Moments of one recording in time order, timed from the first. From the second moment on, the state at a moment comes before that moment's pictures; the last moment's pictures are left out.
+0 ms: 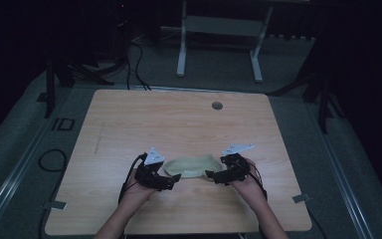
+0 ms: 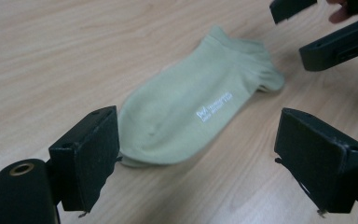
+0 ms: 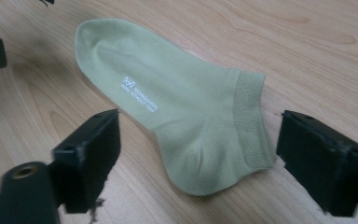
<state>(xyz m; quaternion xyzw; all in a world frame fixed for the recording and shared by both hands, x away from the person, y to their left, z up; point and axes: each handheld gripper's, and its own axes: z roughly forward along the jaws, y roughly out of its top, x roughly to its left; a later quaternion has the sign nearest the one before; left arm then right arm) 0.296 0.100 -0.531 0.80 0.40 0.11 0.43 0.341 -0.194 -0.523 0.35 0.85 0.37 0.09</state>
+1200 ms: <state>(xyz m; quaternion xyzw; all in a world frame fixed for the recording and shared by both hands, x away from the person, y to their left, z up) 0.253 0.177 -0.561 0.77 0.45 0.16 0.44 0.316 -0.262 -0.551 0.37 0.83 0.39 0.16</state>
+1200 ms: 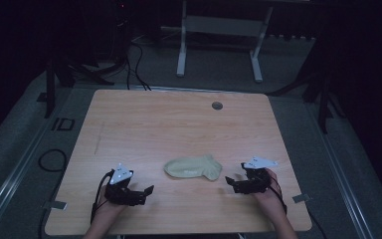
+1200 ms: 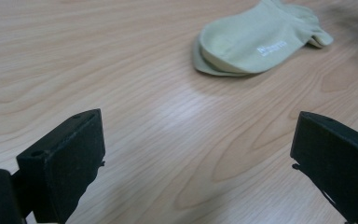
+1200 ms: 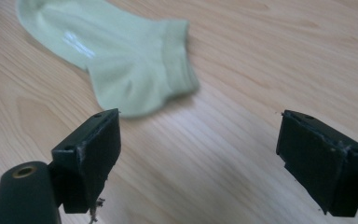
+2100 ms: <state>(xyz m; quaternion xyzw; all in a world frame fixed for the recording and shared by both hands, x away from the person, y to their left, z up) 0.218 0.255 -0.565 0.71 0.51 0.18 0.44 0.281 -0.330 -0.553 0.41 0.80 0.38 0.20</state>
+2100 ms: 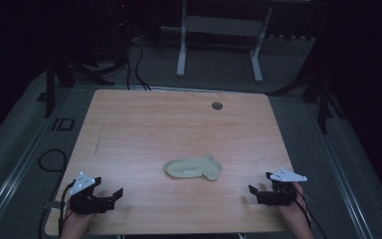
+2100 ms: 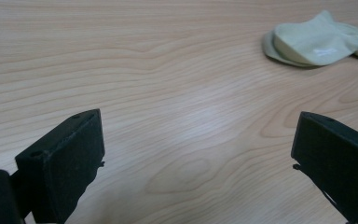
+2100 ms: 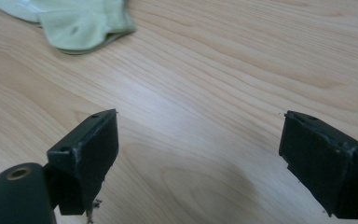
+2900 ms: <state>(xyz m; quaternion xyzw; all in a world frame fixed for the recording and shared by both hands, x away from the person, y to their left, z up) 0.192 0.293 -0.566 0.66 0.56 0.23 0.43 0.253 -0.386 -0.556 0.54 0.69 0.40 0.26</state>
